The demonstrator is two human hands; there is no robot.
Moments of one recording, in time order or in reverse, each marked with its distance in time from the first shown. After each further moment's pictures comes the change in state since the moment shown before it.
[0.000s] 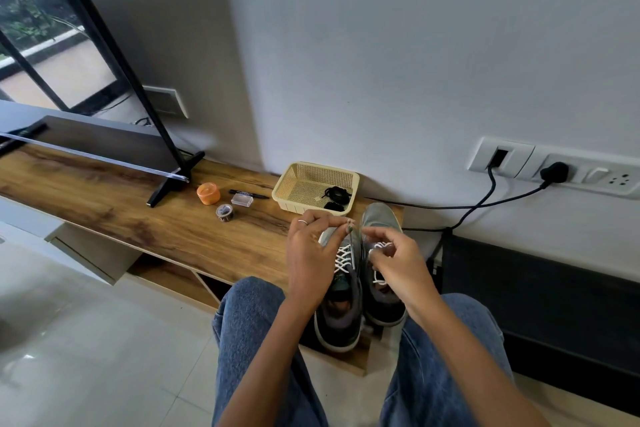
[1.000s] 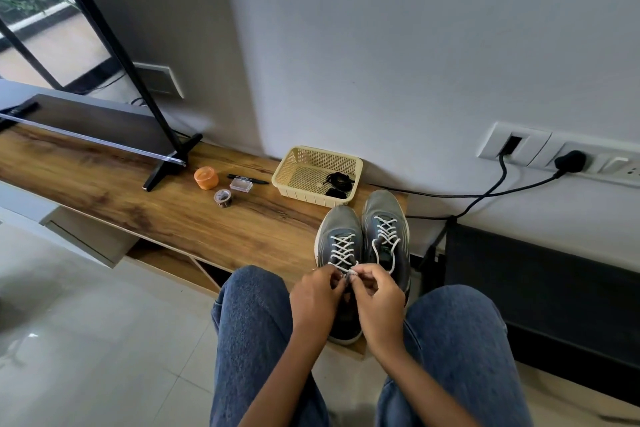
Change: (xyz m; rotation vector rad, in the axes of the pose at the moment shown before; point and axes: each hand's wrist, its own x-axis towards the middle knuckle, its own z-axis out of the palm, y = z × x) left_hand -0.051 -0.066 0.024 0.615 -0.385 -0.335; right_hand -0.018 0.081 0.062 -0.076 0.311 -0.208
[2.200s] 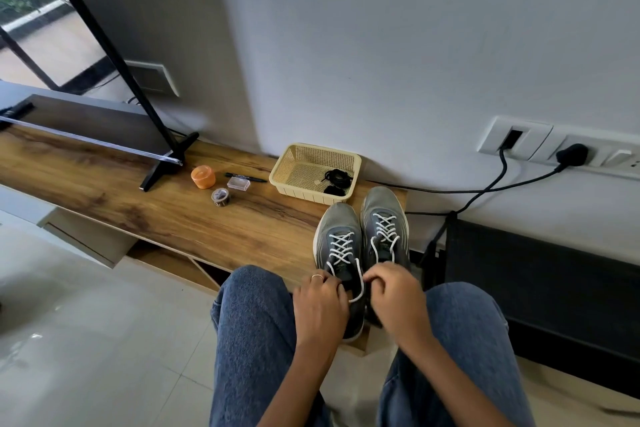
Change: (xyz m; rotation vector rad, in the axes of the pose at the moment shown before) left_hand -0.015 -0.003 0.020 0.176 0.157 0.168; right_hand 0.024 0.014 -0.032 -0.412 -0.211 -0.176
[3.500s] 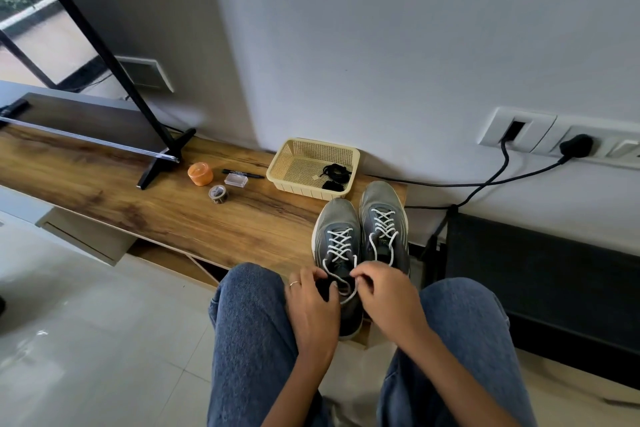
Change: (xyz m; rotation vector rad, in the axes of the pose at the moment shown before) left_hand -0.007 -0.001 0.009 -0.412 0.174 -0.305; right_hand 0.002 -0.014 -0.007 -0.051 -0.160 -0.009
